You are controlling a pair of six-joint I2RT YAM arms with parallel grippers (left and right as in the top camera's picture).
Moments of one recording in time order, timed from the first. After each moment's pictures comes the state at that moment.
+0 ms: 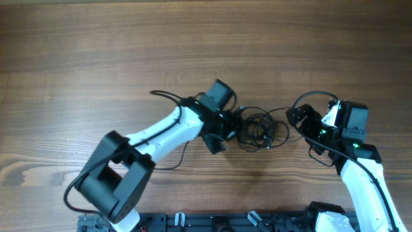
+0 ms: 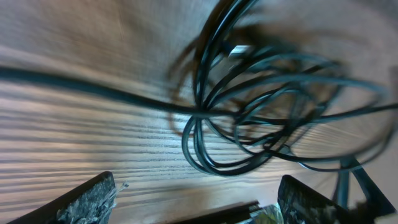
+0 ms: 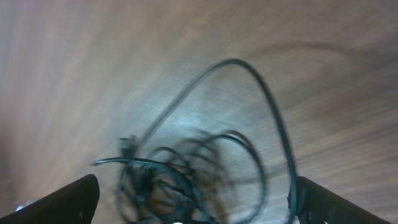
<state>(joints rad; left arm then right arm) -0.68 1.80 1.10 -0.55 0.48 -1.28 -0.17 1.12 0.53 -0.42 -0.39 0.65</state>
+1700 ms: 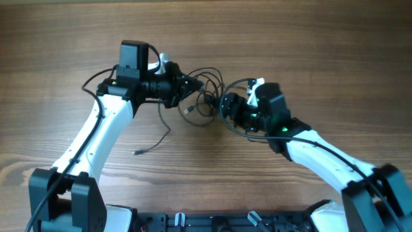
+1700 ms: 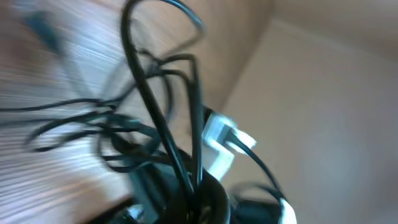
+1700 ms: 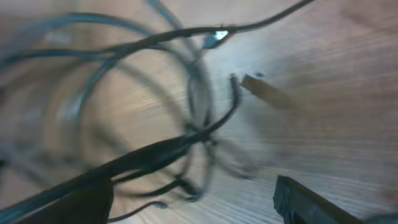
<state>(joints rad) -0.19 1.56 1.11 -0.41 0.91 -1.12 0.47 1.50 0.66 0.17 -0.40 1.02</state>
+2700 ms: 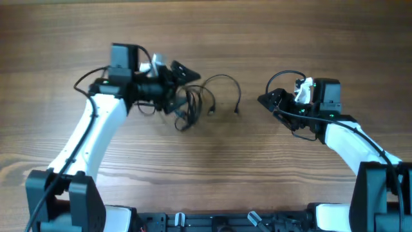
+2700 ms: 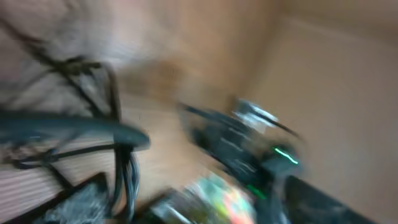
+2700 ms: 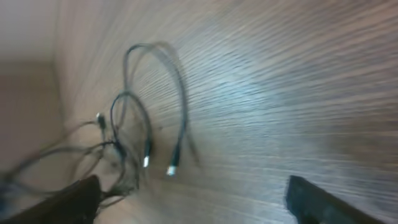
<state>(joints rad) -0.16 1.56 1.11 -0.61 0.78 -0.92 -0.03 1.53 0.66 -0.10 -0.69 0.59</state>
